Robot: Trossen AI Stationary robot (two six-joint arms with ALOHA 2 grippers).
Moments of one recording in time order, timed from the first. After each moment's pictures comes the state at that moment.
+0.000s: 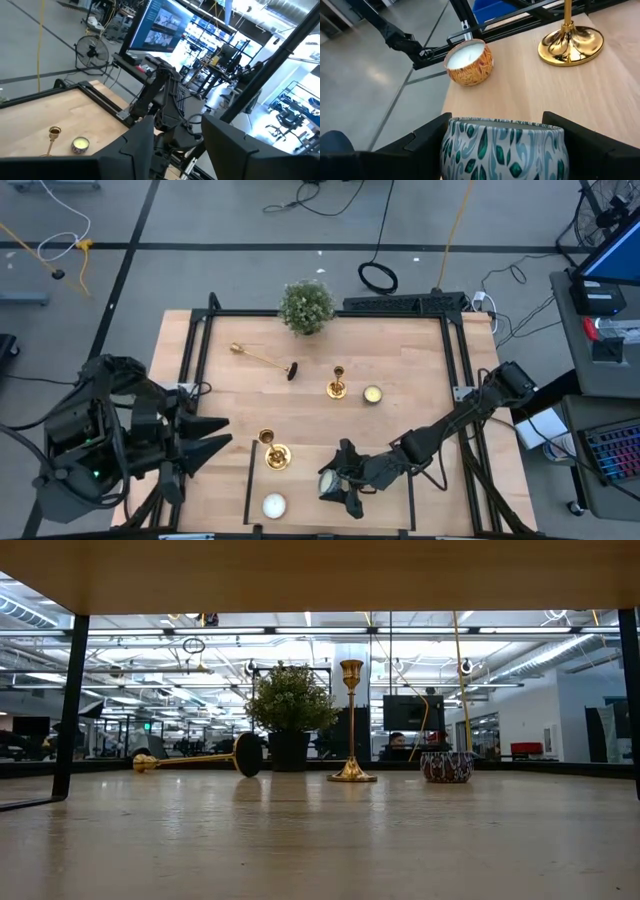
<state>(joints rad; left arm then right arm) -1.04 1.64 2.27 -1.04 -1.34 -0.98 0.56 1.73 1.21 0.13 0.26 0.60</state>
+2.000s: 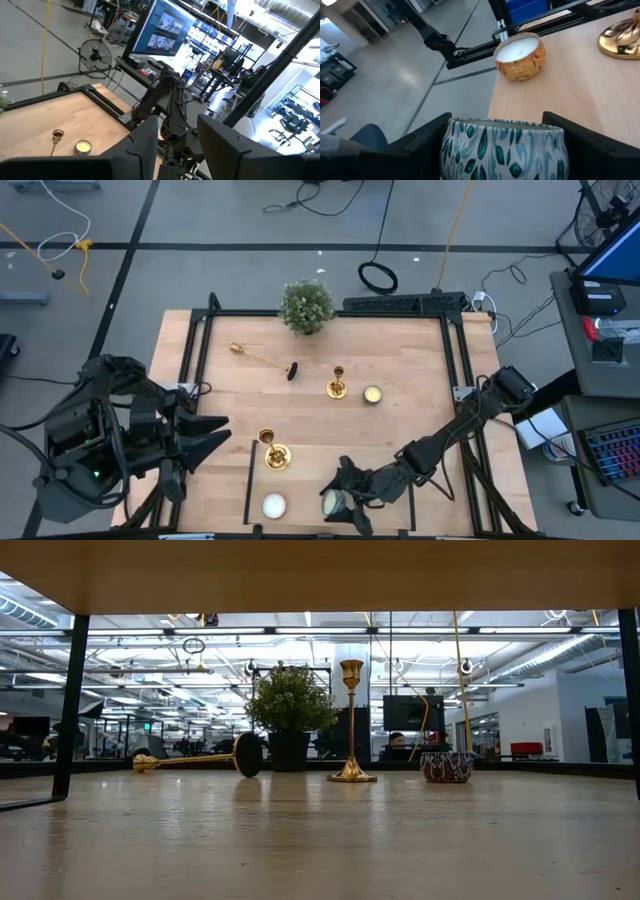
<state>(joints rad) -1.04 1.64 2.27 -1.04 -1.36 -0.98 0.64 1.77 1.21 0.26 0.21 0.61</state>
